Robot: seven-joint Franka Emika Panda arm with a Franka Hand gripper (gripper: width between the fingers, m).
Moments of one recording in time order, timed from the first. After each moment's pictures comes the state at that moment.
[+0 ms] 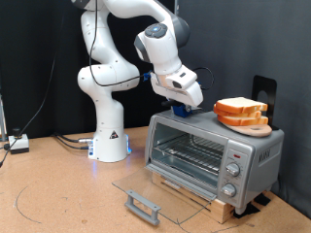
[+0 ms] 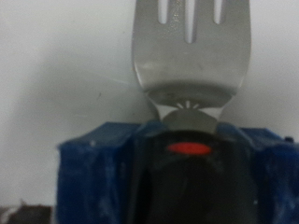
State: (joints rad) arm 0.19 -0.64 0.10 -2.80 0.60 2.03 -1.13
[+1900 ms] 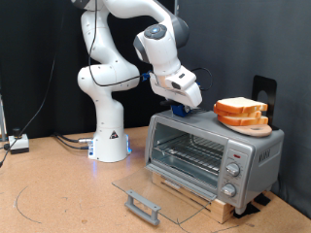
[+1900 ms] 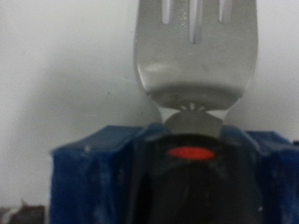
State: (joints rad) arm 0.19 -0.64 0.09 -2.80 0.61 2.01 -1.14
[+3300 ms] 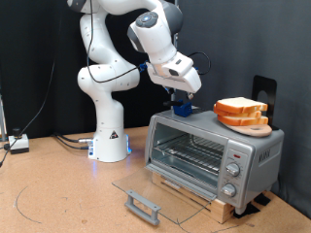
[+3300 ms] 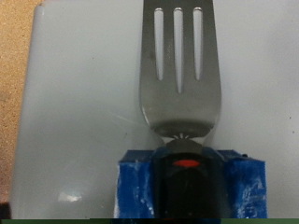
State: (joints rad) arm 0.18 -0.72 0.04 -2.76 0.63 1.91 -1.17
